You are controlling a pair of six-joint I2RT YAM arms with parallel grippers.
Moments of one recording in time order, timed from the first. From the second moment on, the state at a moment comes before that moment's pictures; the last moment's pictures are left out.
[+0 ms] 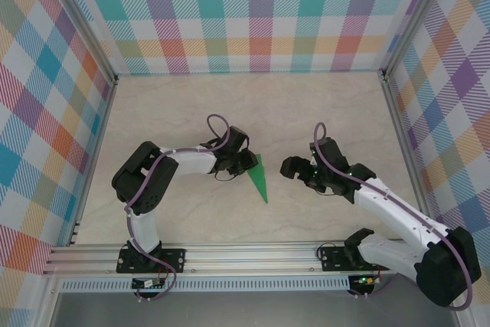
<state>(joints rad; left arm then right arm) -0.67 1.87 1.02 -0.08 0.21 -1.04 0.56 1.03 0.68 -0.55 -0.17 0.86</state>
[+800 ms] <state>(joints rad) -0.67 1.89 1.04 -0.09 0.22 -1.04 0.61 1.50 0.63 -0.12 -0.63 0.97</state>
